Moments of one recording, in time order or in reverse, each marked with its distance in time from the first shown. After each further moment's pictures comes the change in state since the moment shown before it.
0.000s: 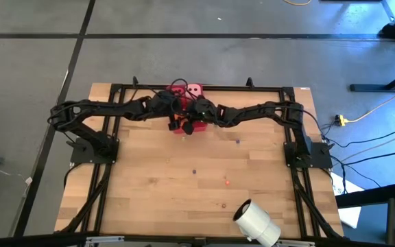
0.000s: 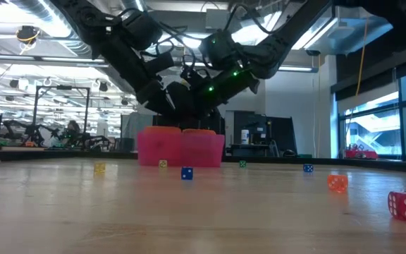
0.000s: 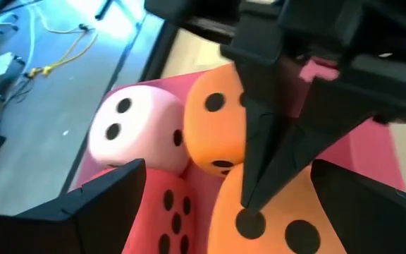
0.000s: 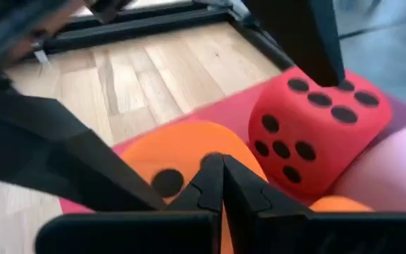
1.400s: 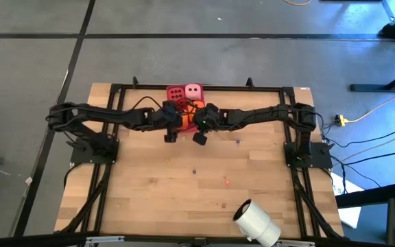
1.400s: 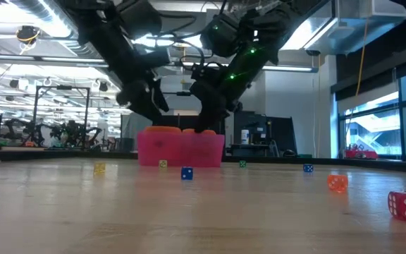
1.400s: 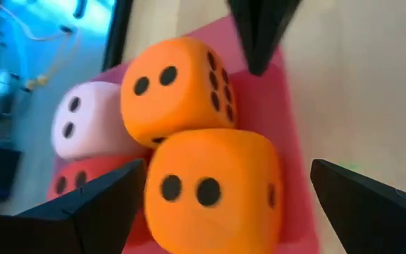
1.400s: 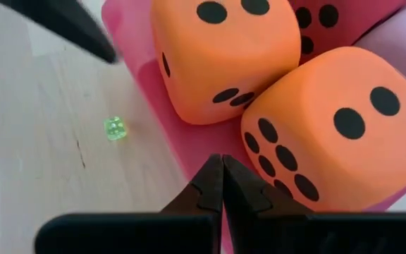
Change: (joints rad) left arm -0.193 -0.026 -0.001 -0.168 -0.158 0.040; right arm 0.081 -0.144 0.000 -0.542 0.064 0.019
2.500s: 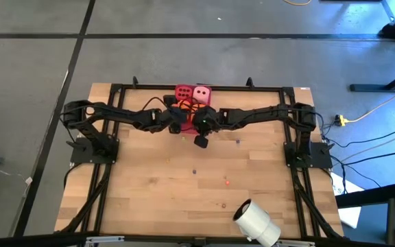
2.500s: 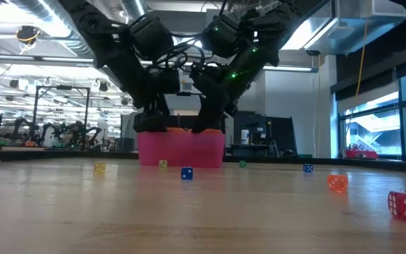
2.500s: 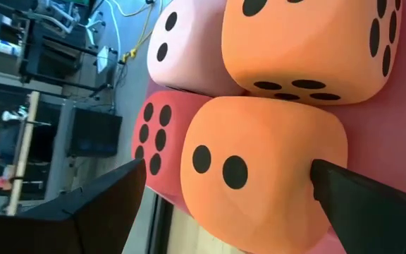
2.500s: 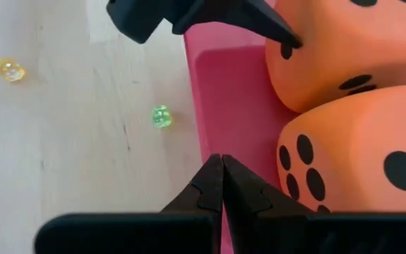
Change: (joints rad) left arm 0.039 0.172 0.001 0.209 -0.324 0.135; right arm 0.000 0.000 0.000 -0.006 -0.152 -0.053
